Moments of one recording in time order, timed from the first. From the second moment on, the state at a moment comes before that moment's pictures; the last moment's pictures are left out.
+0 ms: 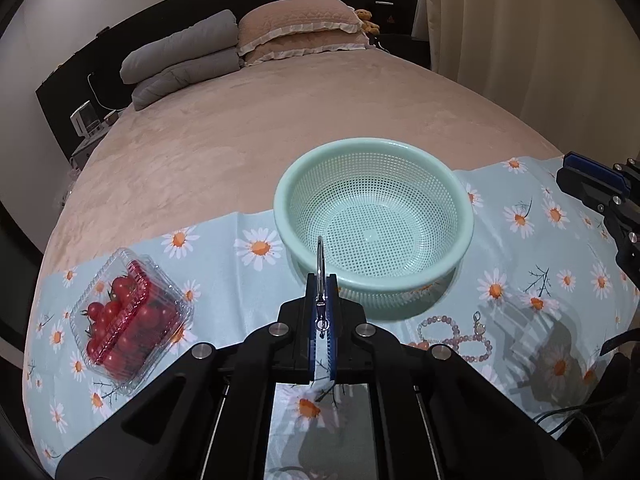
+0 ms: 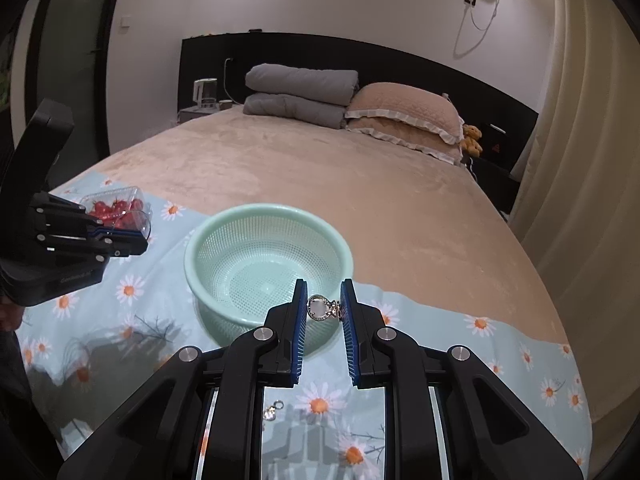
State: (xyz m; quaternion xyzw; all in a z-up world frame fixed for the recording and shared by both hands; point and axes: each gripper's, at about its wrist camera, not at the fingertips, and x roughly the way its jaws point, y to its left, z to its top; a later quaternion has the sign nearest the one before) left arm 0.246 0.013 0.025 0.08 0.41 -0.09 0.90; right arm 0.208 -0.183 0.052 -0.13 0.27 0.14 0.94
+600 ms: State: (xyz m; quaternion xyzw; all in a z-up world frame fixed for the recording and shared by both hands) left arm 0.313 -0.005 -0.020 0.05 0.46 -0.13 0.88; right arm 0.282 -0.160 -0.004 -0.08 0.34 0.17 0.92
